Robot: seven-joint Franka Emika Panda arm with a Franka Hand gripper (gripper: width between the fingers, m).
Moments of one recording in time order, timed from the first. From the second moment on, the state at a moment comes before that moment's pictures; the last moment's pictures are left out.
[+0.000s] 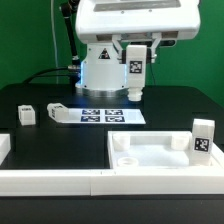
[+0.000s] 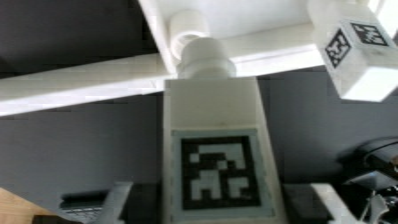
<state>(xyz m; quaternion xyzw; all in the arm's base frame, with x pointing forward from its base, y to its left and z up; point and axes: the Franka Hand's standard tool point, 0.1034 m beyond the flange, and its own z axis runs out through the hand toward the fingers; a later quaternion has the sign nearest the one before) 0.546 0.019 0.168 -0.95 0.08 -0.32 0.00</state>
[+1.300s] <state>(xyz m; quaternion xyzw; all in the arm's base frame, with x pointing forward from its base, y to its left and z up) 0.606 -0.002 0.162 -0.94 0.06 -0.34 -0.02</state>
